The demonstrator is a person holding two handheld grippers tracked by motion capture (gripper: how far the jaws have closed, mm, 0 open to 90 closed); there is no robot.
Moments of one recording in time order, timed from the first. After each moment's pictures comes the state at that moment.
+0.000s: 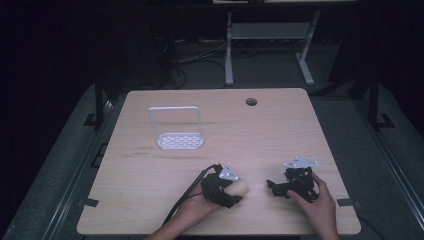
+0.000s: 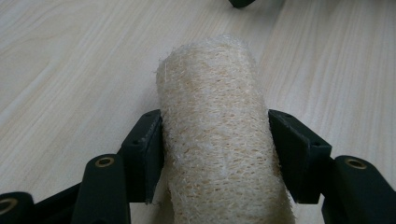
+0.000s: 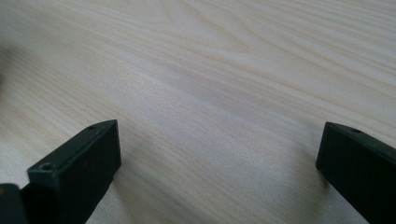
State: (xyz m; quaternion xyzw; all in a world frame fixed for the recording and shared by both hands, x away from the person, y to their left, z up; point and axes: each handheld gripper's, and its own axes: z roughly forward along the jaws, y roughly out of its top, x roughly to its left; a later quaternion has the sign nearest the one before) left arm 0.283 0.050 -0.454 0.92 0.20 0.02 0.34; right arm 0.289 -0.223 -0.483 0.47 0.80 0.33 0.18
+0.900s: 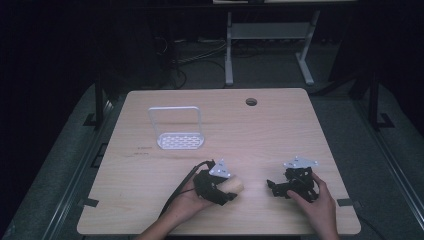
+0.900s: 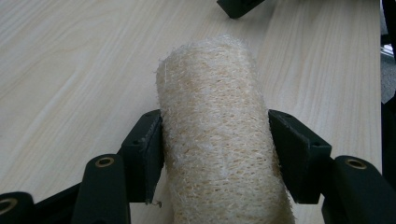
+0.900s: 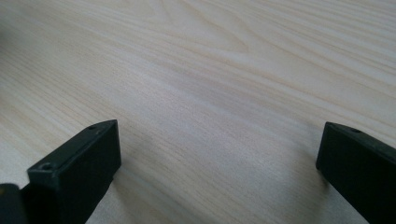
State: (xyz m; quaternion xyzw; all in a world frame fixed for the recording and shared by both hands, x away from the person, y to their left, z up) left arm 0.288 0.071 -0.441 0.91 0.18 0.02 0.36; right arm 0.289 -0.223 -0.483 0.47 0.80 0.33 0.18
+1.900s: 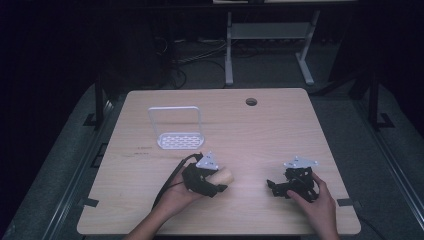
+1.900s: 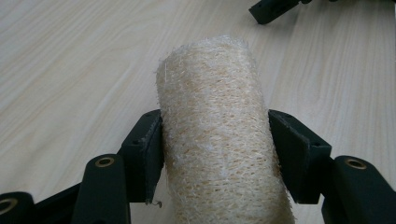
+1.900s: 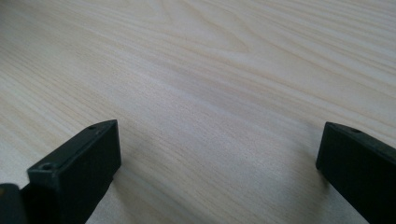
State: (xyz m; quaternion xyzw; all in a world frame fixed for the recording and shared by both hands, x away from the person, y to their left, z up) left arm 0.302 0.101 -0.427 0.91 0.19 0.04 0.37; right arm 0.289 -0.223 -0.483 0.47 0.80 0.33 0.18
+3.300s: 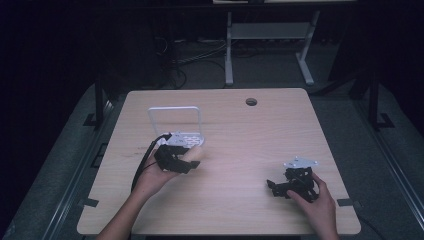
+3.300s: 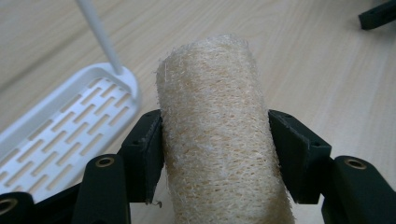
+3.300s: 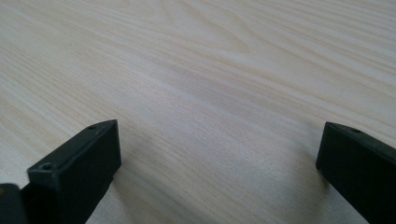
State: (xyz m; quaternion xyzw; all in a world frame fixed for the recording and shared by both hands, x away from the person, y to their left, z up) left arm 0.350 0.175 -0.409 0.89 0.27 0.10 0.36; right arm 0.289 -0.223 -0.483 0.47 0.80 0.33 0.18
